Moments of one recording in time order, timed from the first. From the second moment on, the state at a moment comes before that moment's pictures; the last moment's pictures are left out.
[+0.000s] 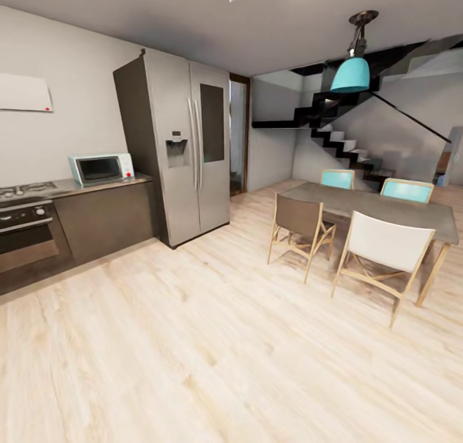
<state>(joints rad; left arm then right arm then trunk) 0.00 0.00 0.01 -0.04 0.00 -0.01 0.00 0.00 0.00 0.01 0.00 0.01 0.00 -0.01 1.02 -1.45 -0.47</state>
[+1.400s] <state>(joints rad) 0.00 0.00 0.01 -0.04 0.10 -0.01 0.00 0.00 0.00 0.01 0.00 0.01 0.00 -0.01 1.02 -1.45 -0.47</state>
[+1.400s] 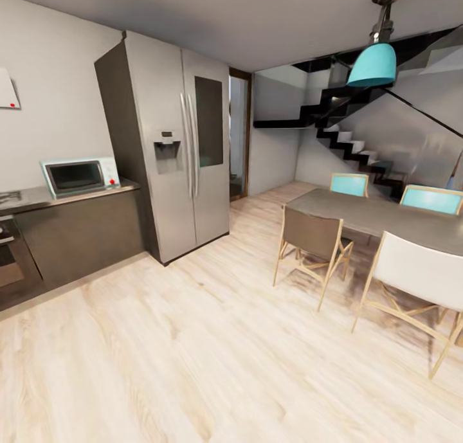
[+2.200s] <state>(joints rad) 0.00 0.00 0.01 -0.04 0.10 -0.01 0.01 0.00 0.00 0.01 0.00 0.01 -0.01 -0.01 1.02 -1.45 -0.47</state>
